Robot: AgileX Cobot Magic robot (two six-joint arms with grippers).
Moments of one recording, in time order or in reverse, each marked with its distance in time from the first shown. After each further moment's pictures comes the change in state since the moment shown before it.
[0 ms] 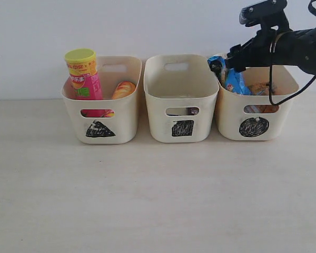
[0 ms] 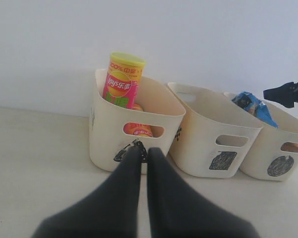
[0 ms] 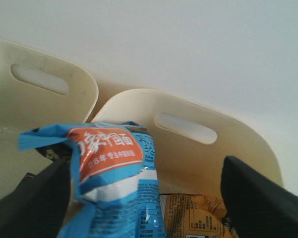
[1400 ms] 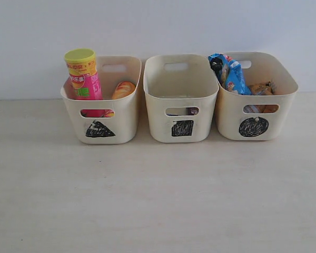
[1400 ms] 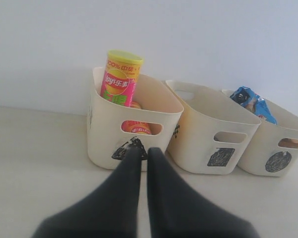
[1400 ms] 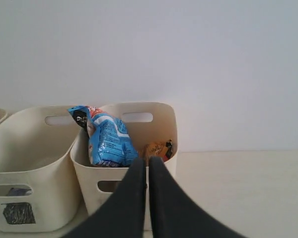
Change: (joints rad) left arm 0.000 0.000 0.000 0.007 0.010 0.000; right arm -0.220 -1.170 1.119 0.060 -0.295 0.205
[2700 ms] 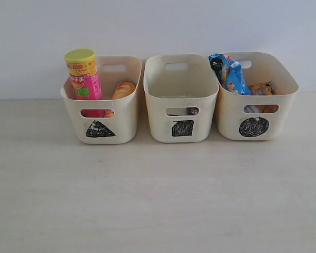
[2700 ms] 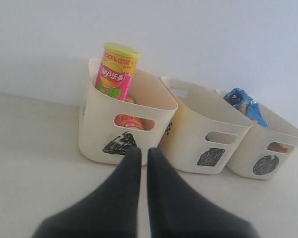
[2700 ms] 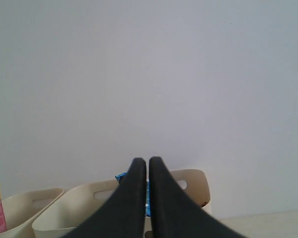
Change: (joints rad) left arm 0.000 0.000 0.000 0.013 0.019 -0.086; right arm 0.000 -0.652 0.305 0.000 -0.041 0.184
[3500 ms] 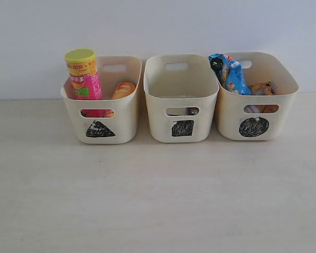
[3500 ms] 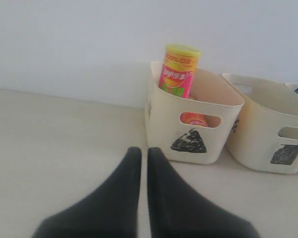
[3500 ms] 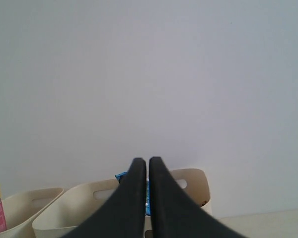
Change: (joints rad) left arm 0.456 -0.224 0.000 0.909 0.363 -0.727; right arm 0.000 0.000 0.002 0.000 0.001 0.000
